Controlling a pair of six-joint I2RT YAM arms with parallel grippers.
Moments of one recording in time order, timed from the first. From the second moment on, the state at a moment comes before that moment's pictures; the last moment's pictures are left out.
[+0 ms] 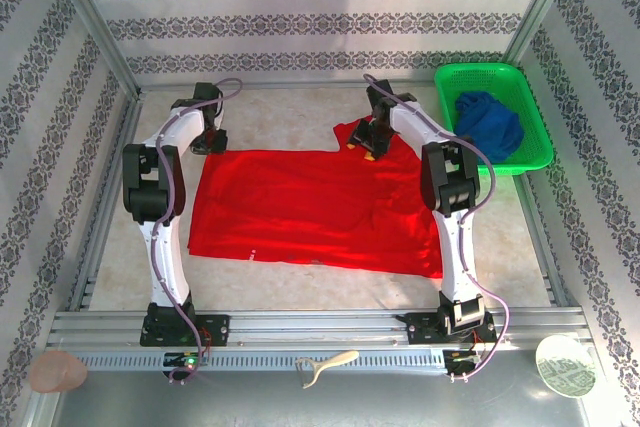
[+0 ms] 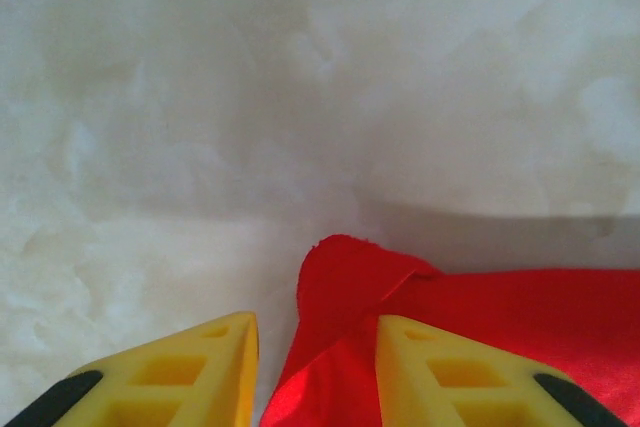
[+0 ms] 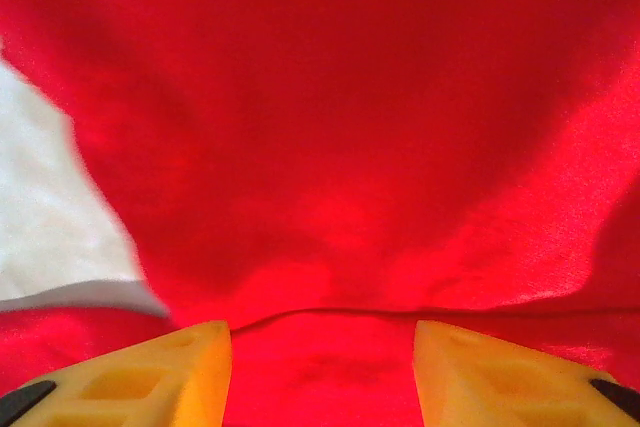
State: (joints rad) left arm 0.00 2.17 1.74 -0.84 -0.14 0.02; right arm 0.24 2.33 1.91 -0.89 -0.31 0.75
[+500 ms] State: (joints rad) left arm 0.00 2.19 1.77 -0.83 -0.18 0.05; right arm 0.23 2.29 1.81 -0.82 -0.30 0.82
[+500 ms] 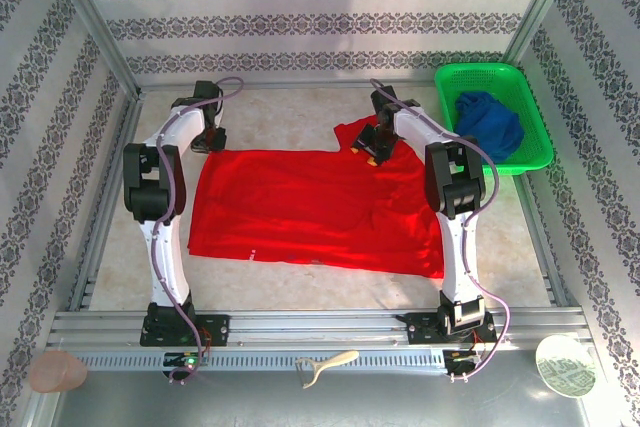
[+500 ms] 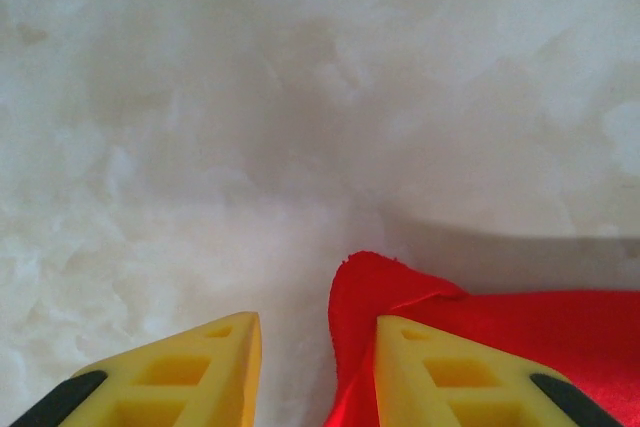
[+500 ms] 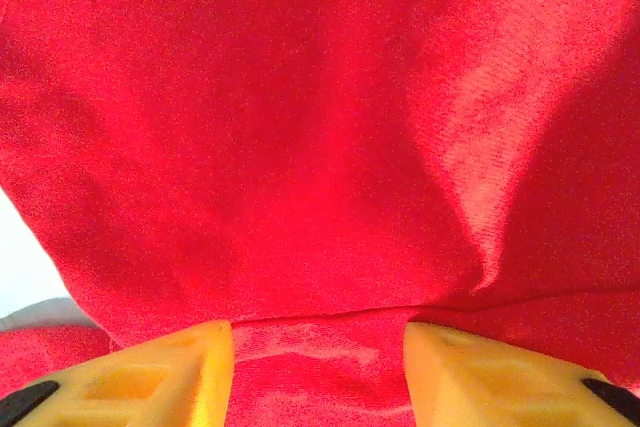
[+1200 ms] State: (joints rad) left arm -0.02 2.26 1.81 -0.83 -0.13 0.03; right arm 0.21 2.27 1.76 -0.83 -0.29 0.95
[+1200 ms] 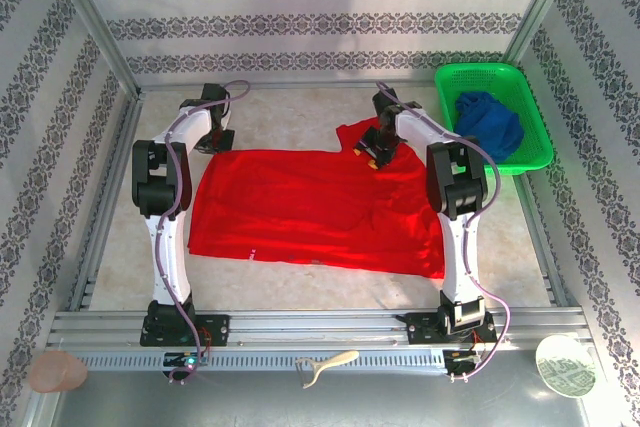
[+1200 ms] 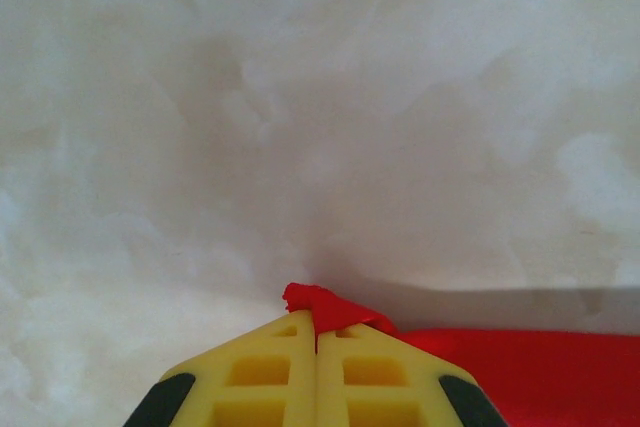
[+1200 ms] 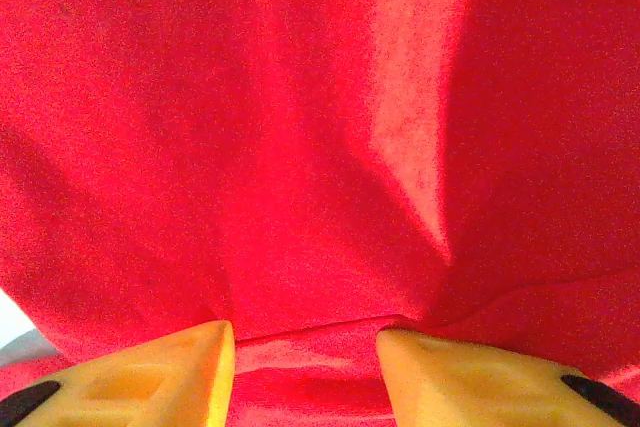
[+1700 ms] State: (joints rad) left arm 0.10 1.98 1.46 -0.60 0.12 -0.52; right arm 0.19 2.22 1.68 -0.85 -0.28 1.05
